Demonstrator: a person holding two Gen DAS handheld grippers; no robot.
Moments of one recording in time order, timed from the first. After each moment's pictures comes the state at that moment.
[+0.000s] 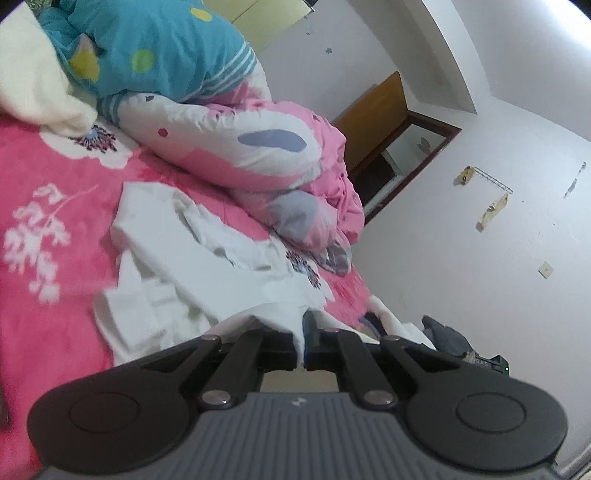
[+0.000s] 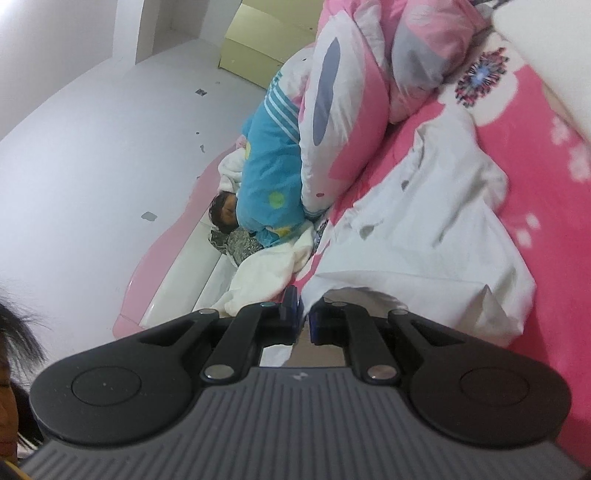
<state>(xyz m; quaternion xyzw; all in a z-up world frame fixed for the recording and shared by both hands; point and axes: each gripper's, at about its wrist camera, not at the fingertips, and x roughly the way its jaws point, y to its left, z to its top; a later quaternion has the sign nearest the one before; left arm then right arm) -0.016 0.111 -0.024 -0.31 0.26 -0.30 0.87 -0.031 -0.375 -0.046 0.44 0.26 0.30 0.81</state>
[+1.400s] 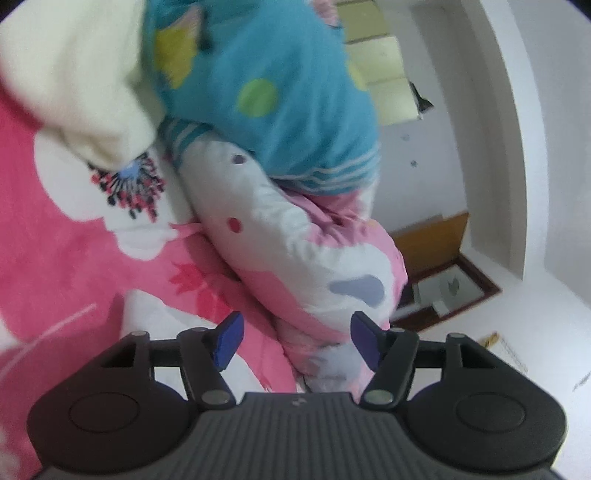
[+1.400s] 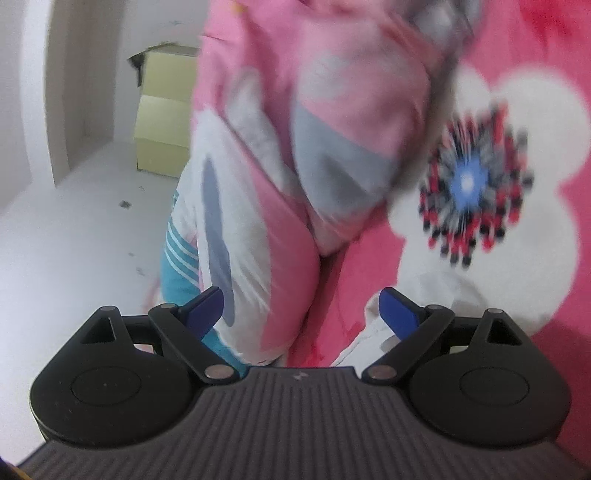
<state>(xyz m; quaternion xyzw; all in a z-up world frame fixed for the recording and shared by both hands) 0.195 0.170 -0.055 -0.50 0.22 -0.20 0.81 0.219 -0.431 -0.058 0.53 0.23 0.15 0.80</state>
